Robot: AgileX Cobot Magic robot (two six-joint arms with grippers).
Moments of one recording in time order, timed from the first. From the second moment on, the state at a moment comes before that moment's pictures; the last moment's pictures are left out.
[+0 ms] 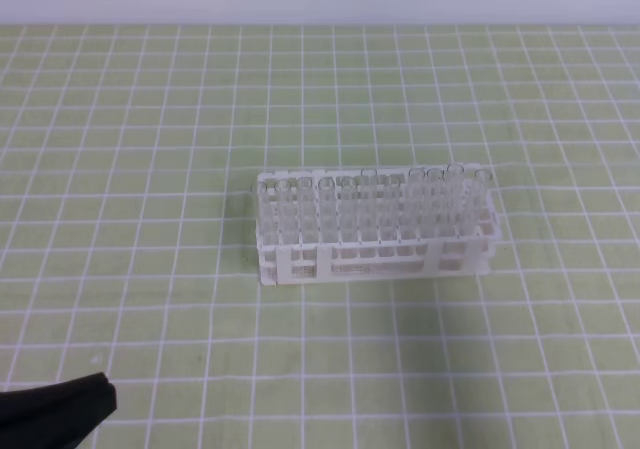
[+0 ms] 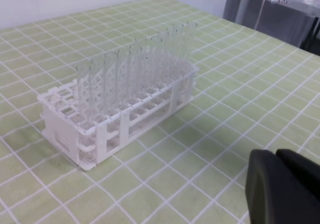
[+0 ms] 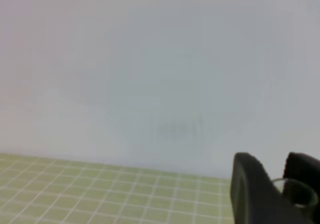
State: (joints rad) left arm -1.10 0.30 -0.37 0.49 0.46 -0.53; right arm 0.23 0.65 -0.46 0.35 -0.15 -0.28
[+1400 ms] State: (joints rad) left arm -1.10 0.30 -0.37 0.50 0.45 -0.53; right arm 0.48 1.47 -0.65 0.16 -0.74 -0.13
